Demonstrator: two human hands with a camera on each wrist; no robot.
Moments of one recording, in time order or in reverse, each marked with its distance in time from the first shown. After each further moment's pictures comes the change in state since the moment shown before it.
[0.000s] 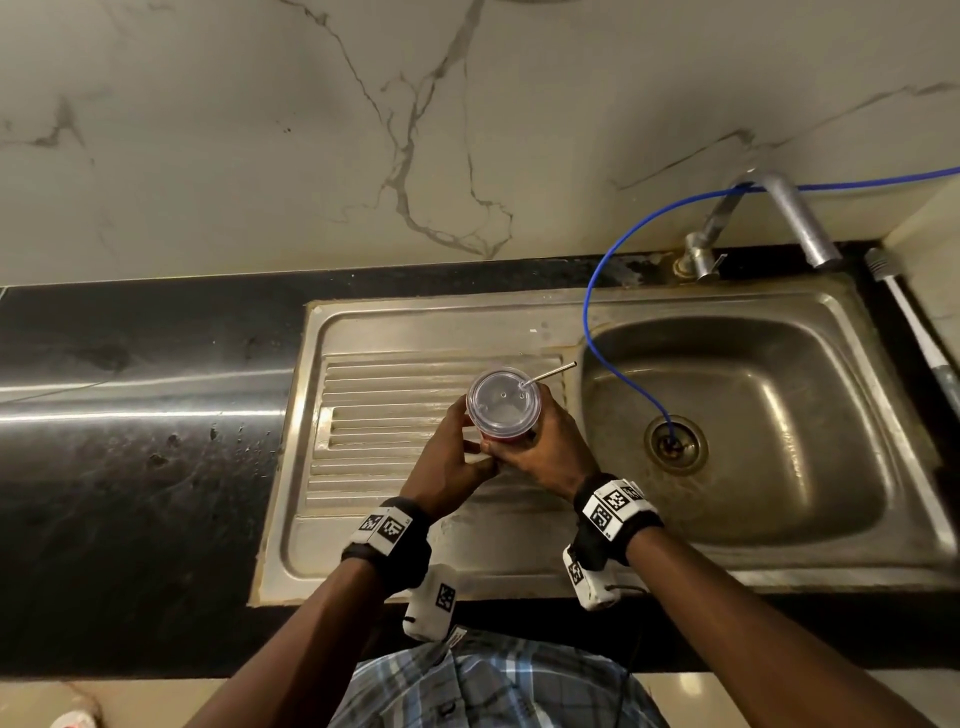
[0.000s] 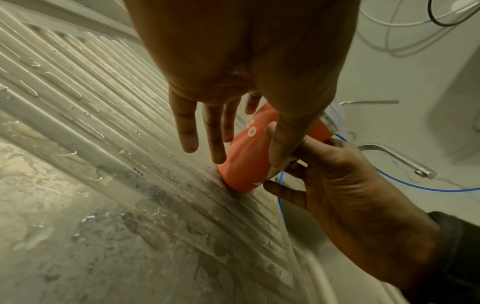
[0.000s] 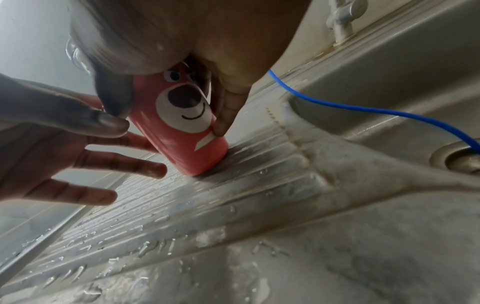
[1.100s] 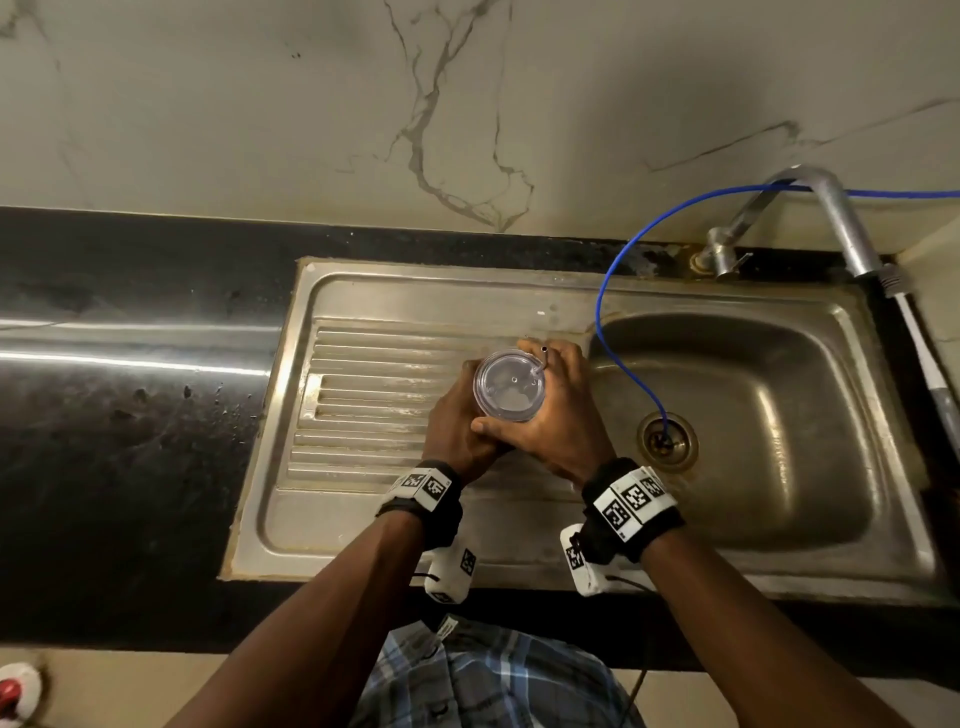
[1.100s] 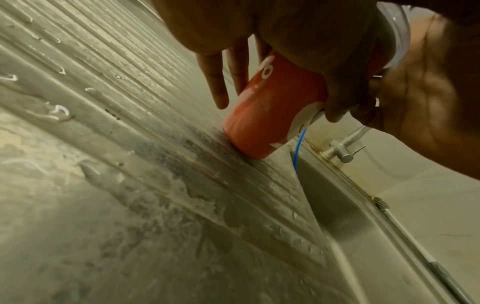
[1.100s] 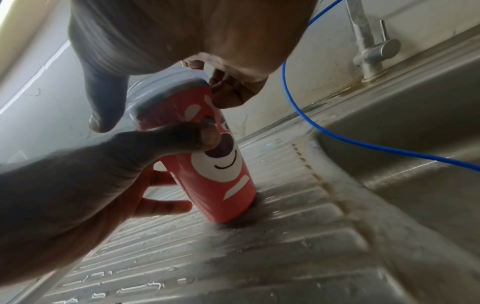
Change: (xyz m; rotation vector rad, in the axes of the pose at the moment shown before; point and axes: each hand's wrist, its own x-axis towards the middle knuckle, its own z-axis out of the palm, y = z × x) left_hand 0.029 -0.008 0.020 0.101 0.284 0.199; right_hand 0.014 -0.017 -0.010 -0.306 0.085 -0.256
